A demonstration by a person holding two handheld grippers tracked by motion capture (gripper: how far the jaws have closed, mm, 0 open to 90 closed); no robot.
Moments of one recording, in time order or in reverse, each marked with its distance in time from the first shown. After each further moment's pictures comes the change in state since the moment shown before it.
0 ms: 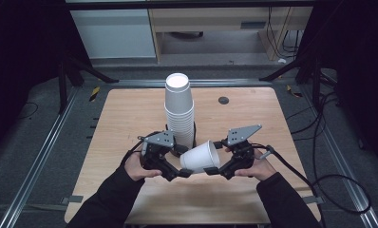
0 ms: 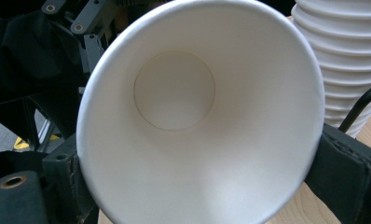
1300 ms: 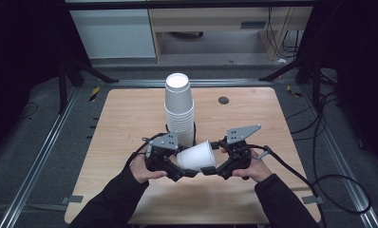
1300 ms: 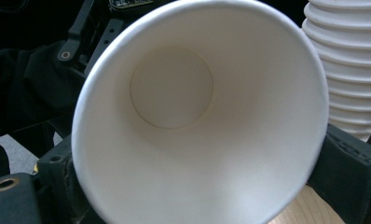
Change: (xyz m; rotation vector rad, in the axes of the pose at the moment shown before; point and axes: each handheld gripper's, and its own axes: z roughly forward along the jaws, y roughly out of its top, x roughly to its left) left arm -0.006 0.004 0.009 -0.041 0.009 0.052; right arm 0.001 0.000 0.006 -0.083 0.038 0.056
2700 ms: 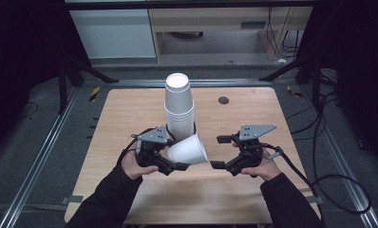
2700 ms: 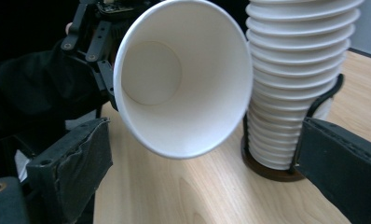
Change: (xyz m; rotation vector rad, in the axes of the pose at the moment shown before) left arm 0.010 -0.005 -0.024 -0.019 0.064 -0.046; right arm 0.001 0.001 -0.027 -0.057 -0.123 0.001
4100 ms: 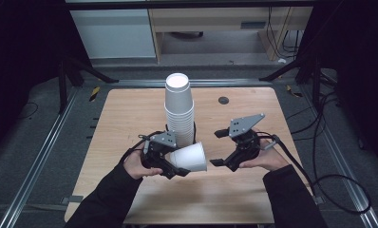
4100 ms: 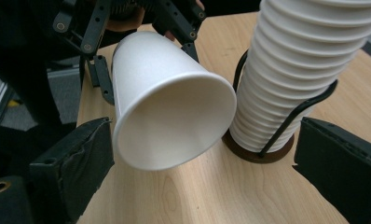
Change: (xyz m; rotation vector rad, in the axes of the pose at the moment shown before) left arm 0.002 0.000 0.012 0.208 -0.003 0.008; right arm -0.002 0.034 0.002 0.230 -0.025 -0.197
